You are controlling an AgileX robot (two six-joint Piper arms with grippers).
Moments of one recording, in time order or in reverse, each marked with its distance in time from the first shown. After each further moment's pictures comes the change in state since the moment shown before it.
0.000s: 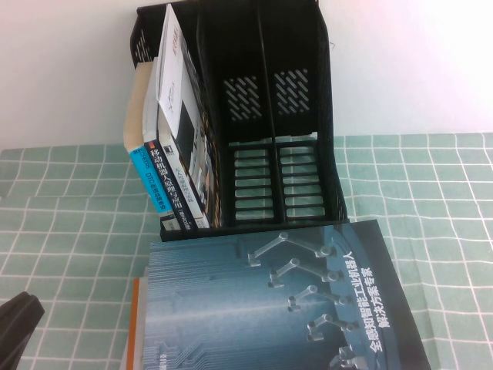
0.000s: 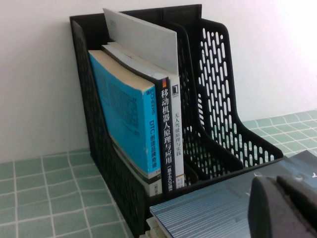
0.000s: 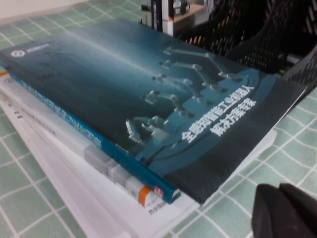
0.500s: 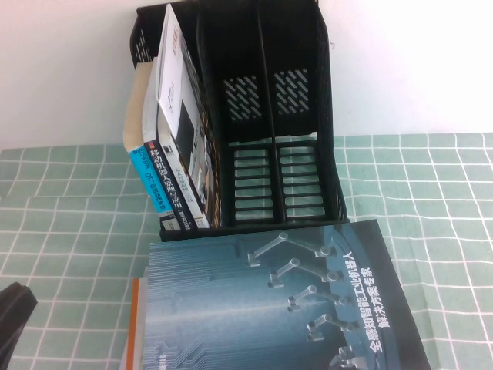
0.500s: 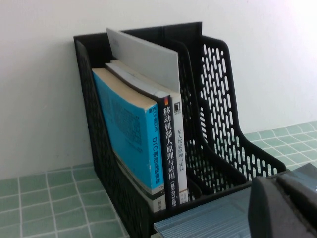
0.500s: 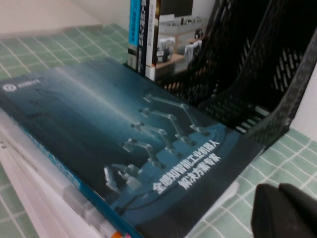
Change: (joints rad) right arm 0.000 0.024 -0.179 -0.014 0.103 -0.143; left arm 0.000 0.004 -0.019 0.001 -0.024 0.016
